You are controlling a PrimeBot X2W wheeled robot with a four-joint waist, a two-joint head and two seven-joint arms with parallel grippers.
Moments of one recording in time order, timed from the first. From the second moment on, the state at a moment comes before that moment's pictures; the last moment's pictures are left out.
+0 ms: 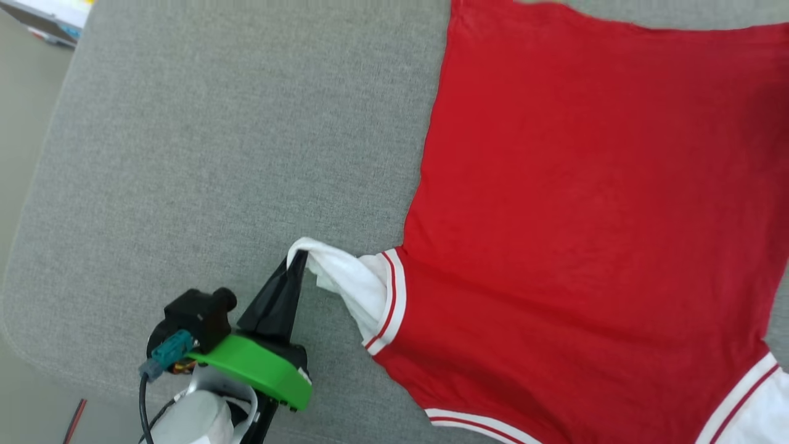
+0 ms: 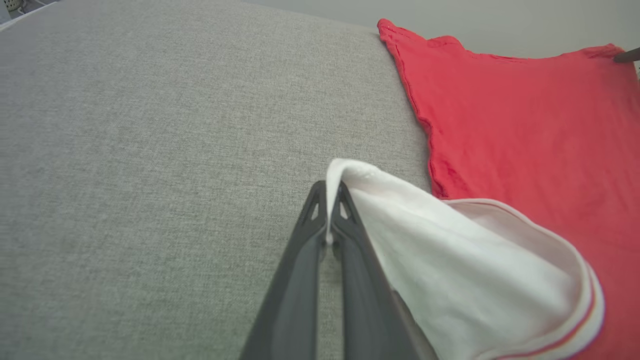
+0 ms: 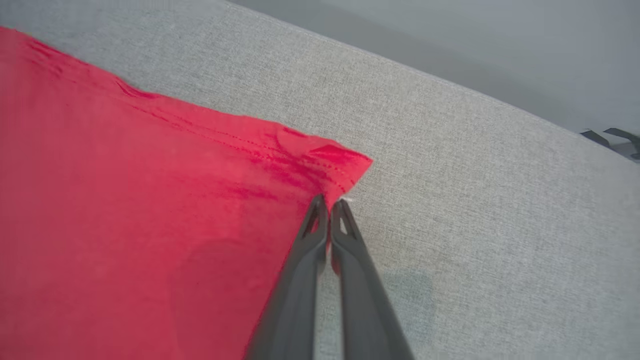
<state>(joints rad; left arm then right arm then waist) -0.20 0.43 -0.53 0.03 -0.67 0.07 -0.26 -1.05 -0.69 0.41 0.62 0.64 0.13 0.72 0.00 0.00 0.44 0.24</state>
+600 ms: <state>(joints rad) -0.02 0.47 -0.50 0.05 -0.72 0.10 -0.26 -0.54 -0.92 0.44 0.29 0.85 0.13 0.47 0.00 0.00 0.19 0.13</state>
